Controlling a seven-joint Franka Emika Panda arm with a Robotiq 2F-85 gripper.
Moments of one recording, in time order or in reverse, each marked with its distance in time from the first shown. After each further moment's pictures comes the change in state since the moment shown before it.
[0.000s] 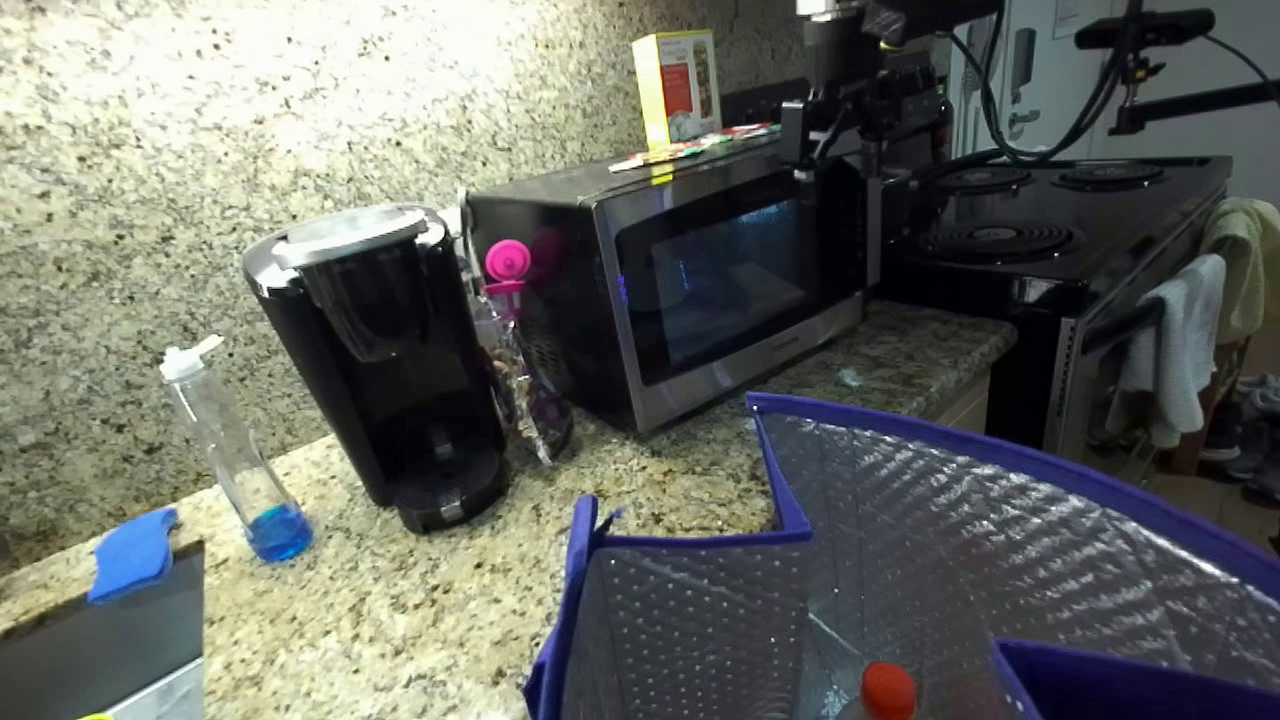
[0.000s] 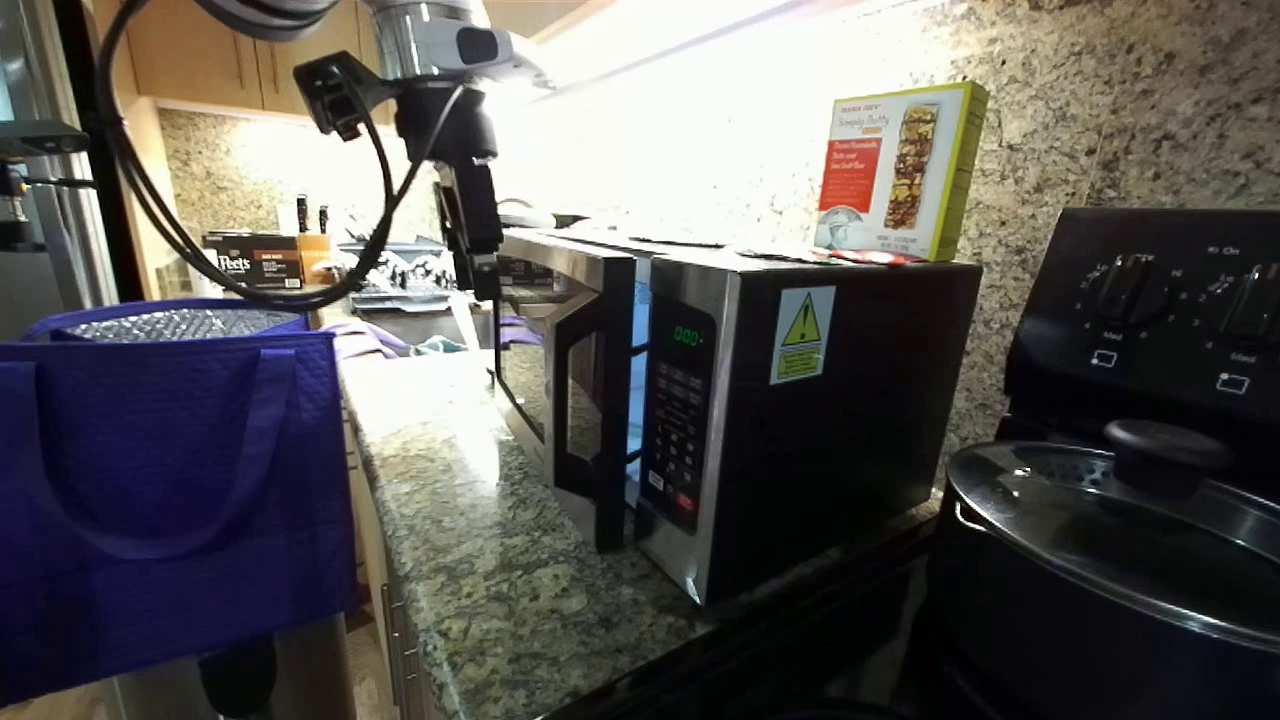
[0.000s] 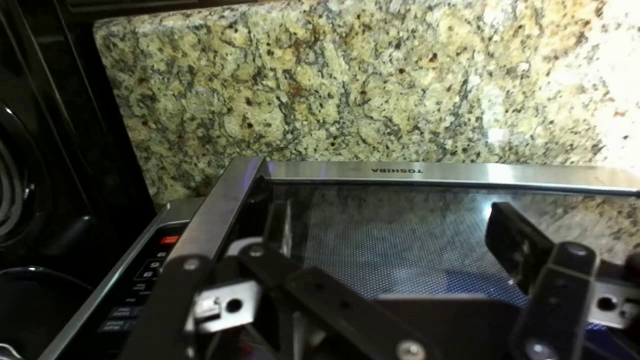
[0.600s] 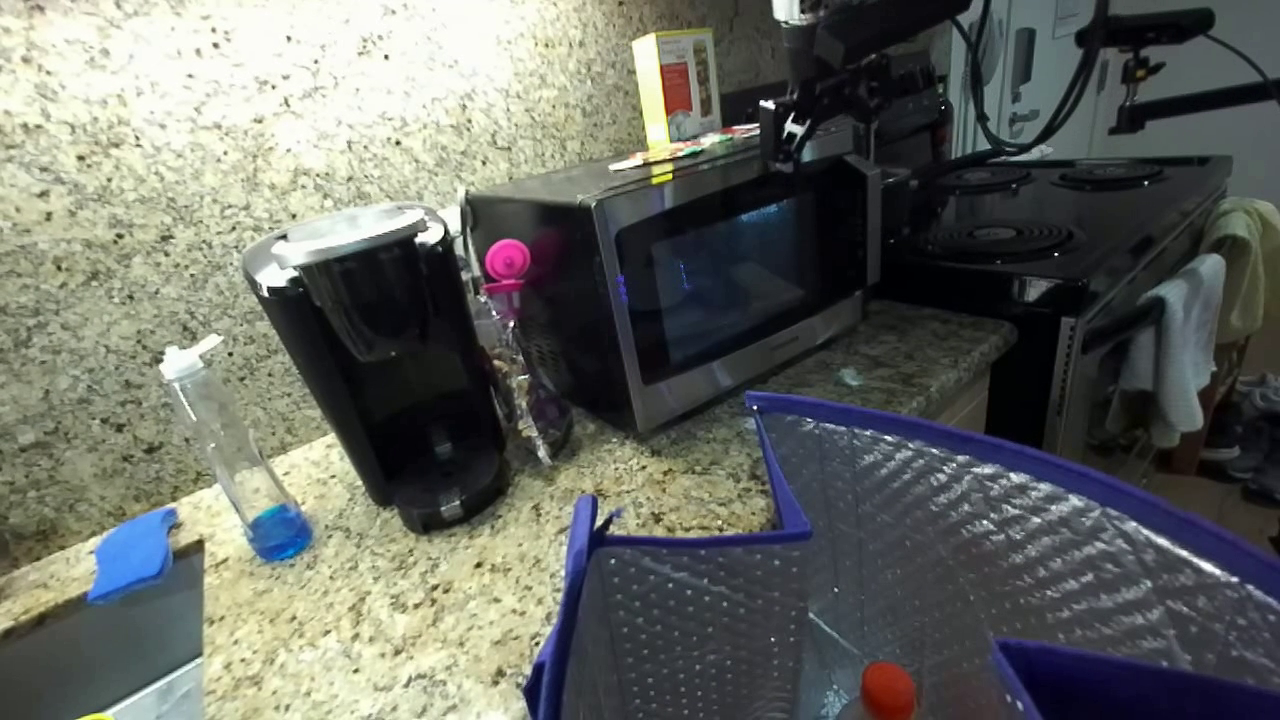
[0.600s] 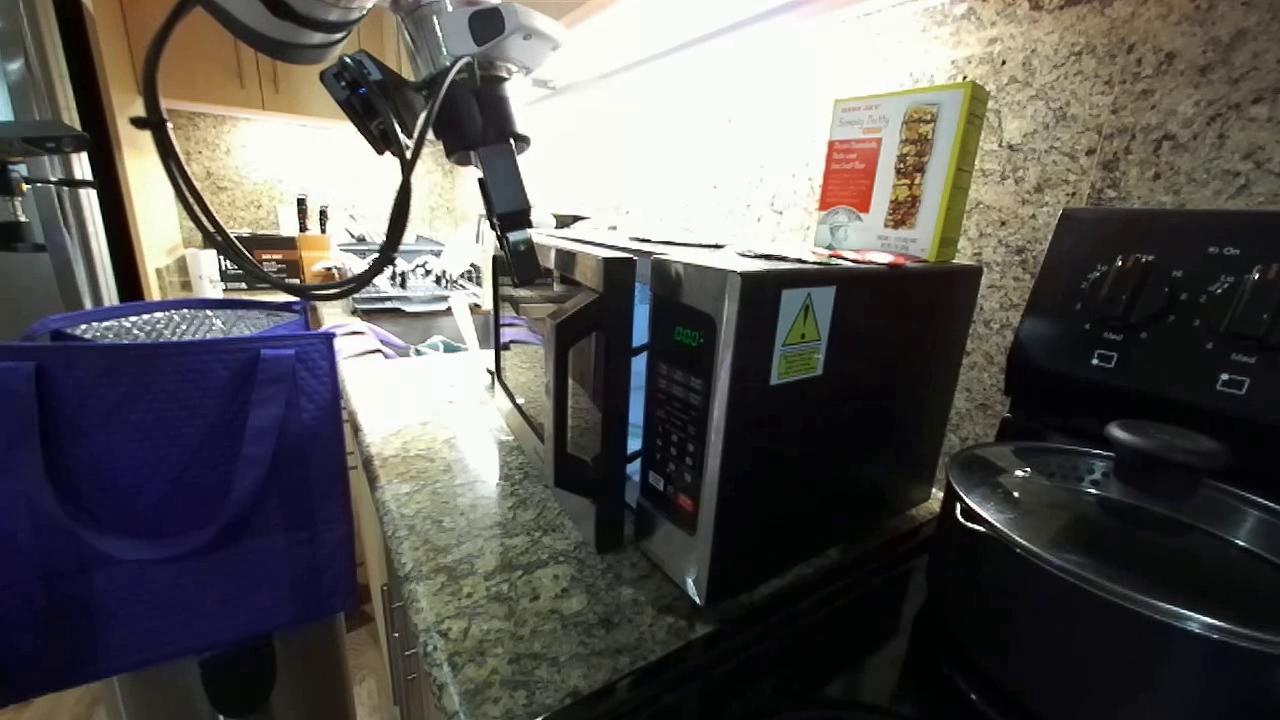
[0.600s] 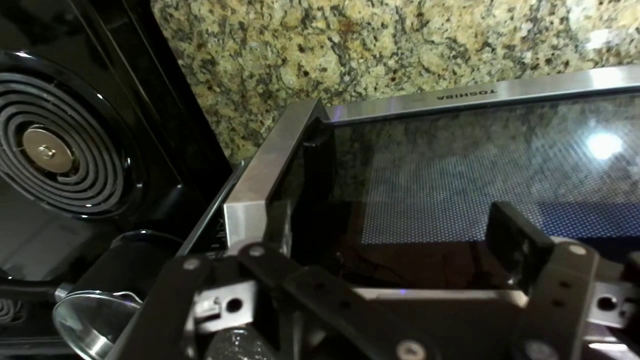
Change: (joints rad) arm 0.001 0.063 0.011 0.086 -0.213 -0.014 0.289
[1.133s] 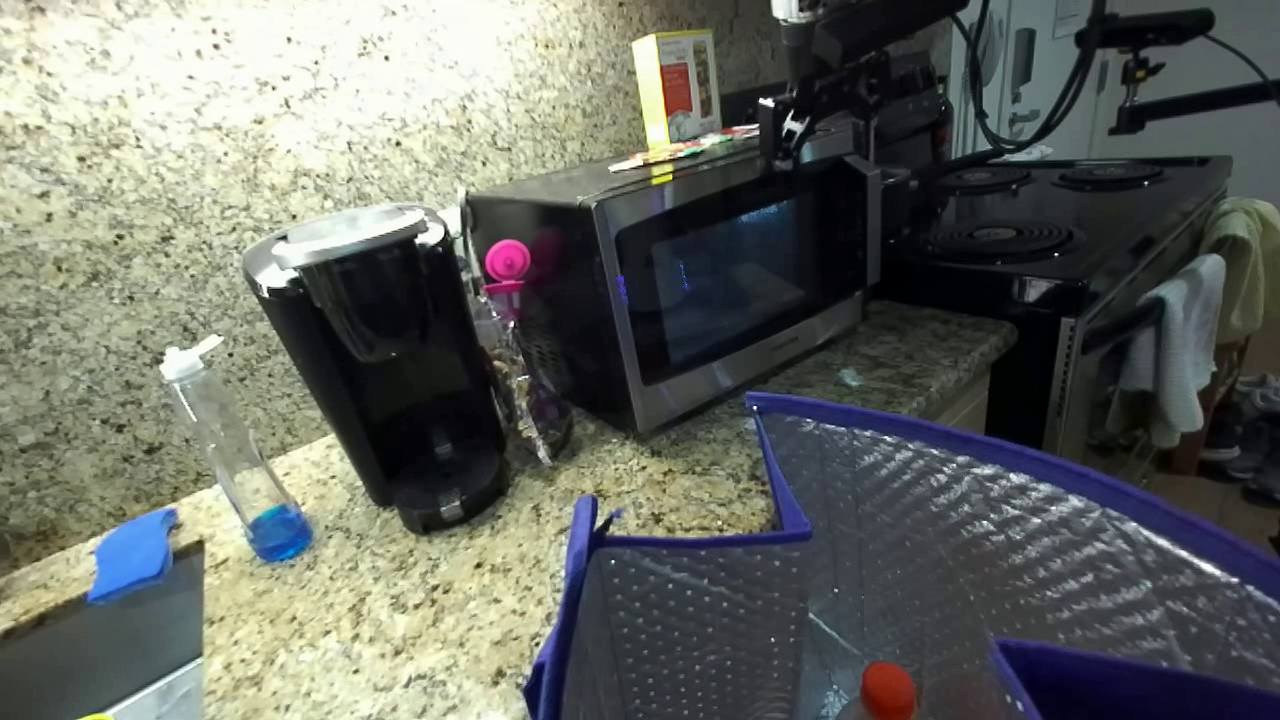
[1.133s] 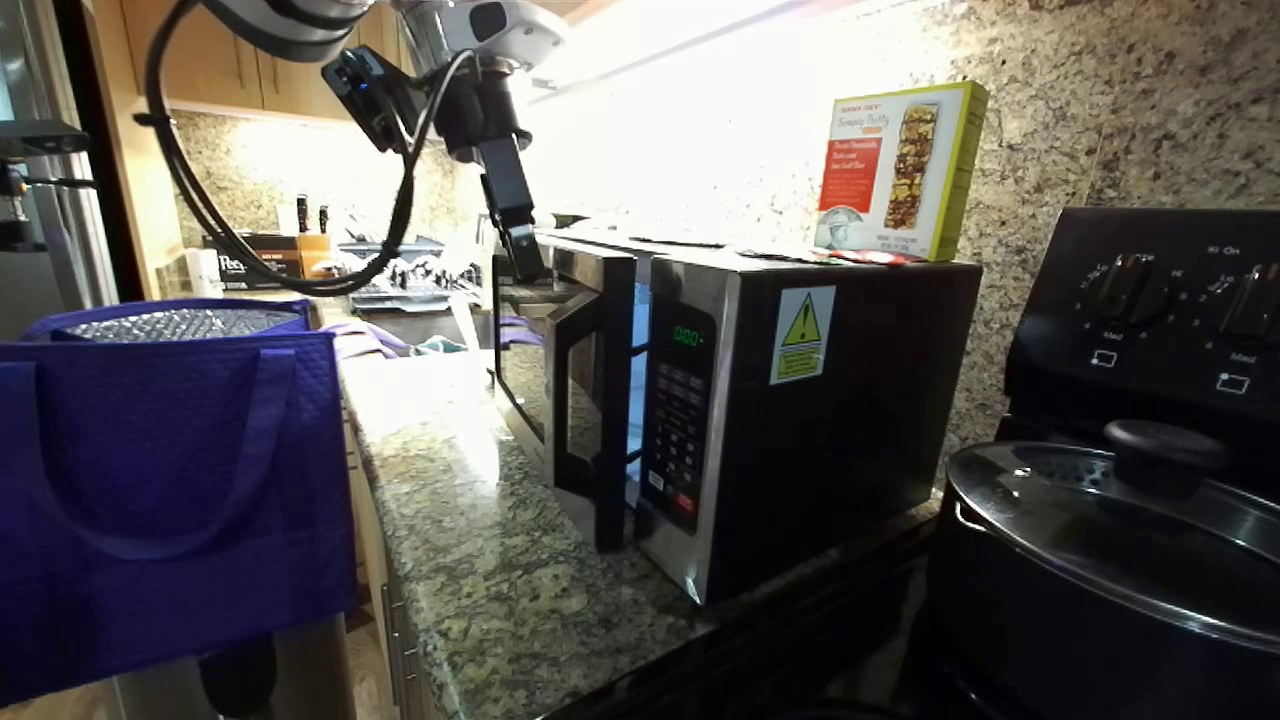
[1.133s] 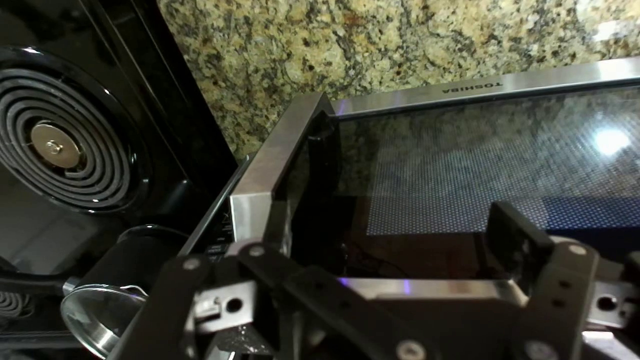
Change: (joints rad) arm 0.000 0.002 0.000 0.009 -0.009 -0.006 0.003
